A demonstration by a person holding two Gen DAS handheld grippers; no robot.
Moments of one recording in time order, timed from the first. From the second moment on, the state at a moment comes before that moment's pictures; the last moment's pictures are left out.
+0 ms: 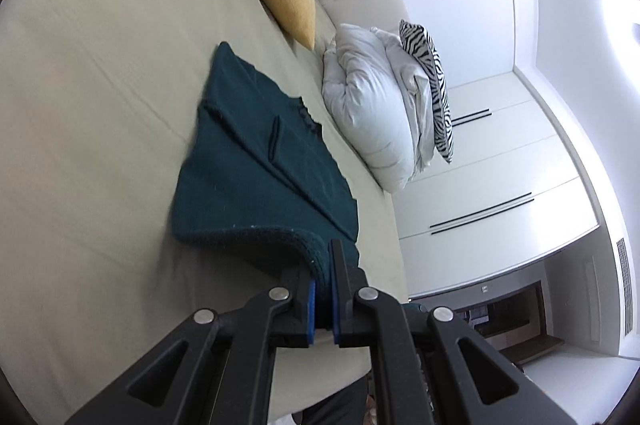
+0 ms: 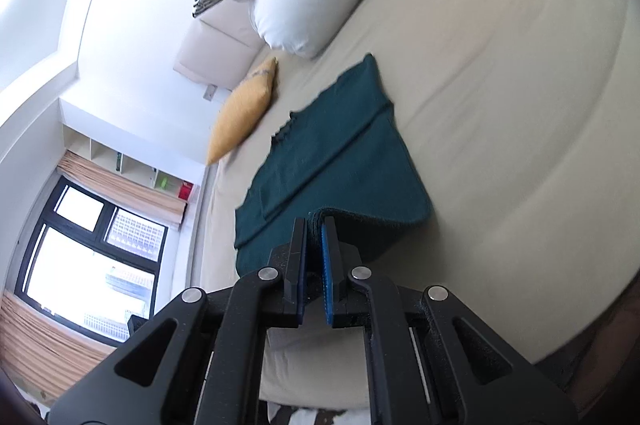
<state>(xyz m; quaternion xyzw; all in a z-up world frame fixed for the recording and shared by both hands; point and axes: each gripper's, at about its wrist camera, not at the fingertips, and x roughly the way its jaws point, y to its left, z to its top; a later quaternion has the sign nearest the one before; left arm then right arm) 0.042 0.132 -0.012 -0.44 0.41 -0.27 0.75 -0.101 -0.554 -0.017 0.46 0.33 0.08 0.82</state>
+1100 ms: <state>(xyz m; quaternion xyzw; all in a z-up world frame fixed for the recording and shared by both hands) 0.315 0.103 -0.062 -0.44 0.43 -0.20 0.76 0.263 -0.582 -0.056 0.39 0.35 -0.02 0.85</state>
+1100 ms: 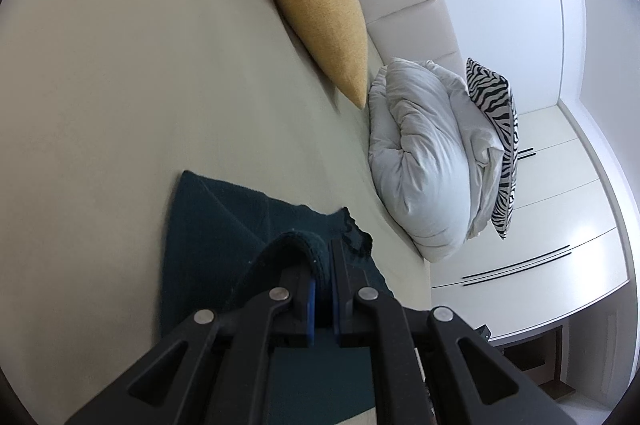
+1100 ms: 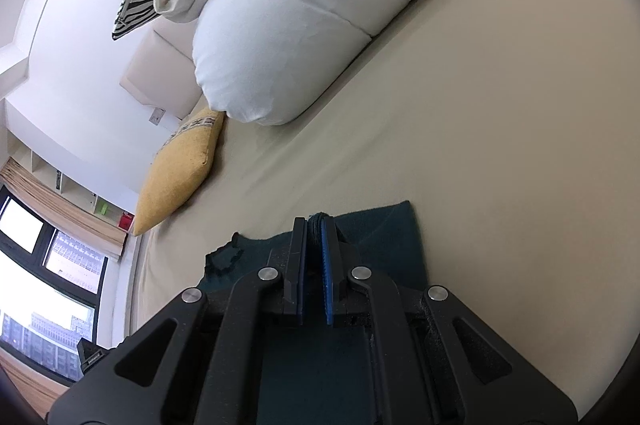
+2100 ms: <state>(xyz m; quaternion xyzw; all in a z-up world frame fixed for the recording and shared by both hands) 0.294 0.100 -0.079 -0.39 0.44 -0.15 0.80 0.304 -0.544 -0.079 0.29 0.38 -0.03 0.88</state>
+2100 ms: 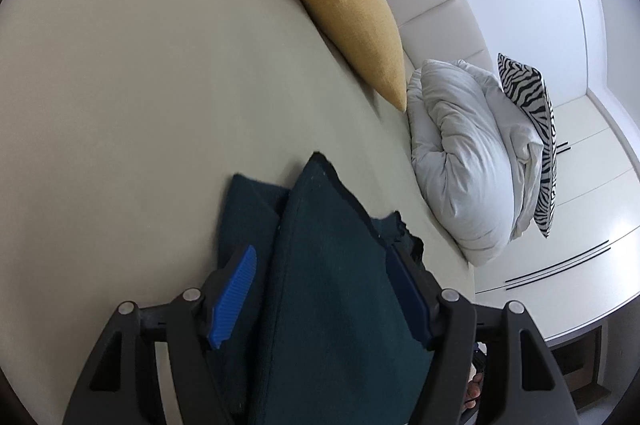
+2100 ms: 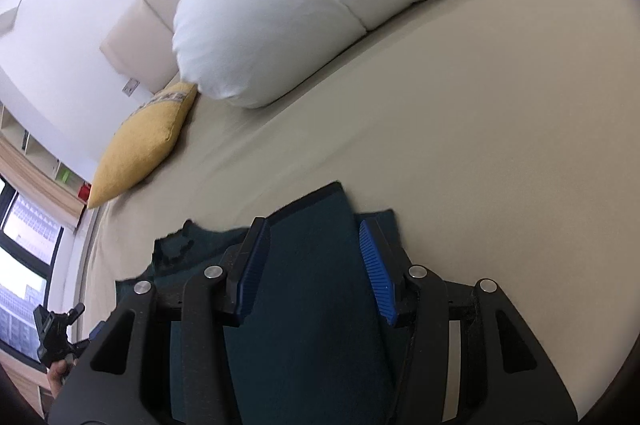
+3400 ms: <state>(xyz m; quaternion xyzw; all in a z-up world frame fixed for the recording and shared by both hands) 0.203 0.077 -0.100 -0.28 0.47 -0.13 0.83 0.166 -0.519 -0.117 0.17 0.44 -0.08 0.88</state>
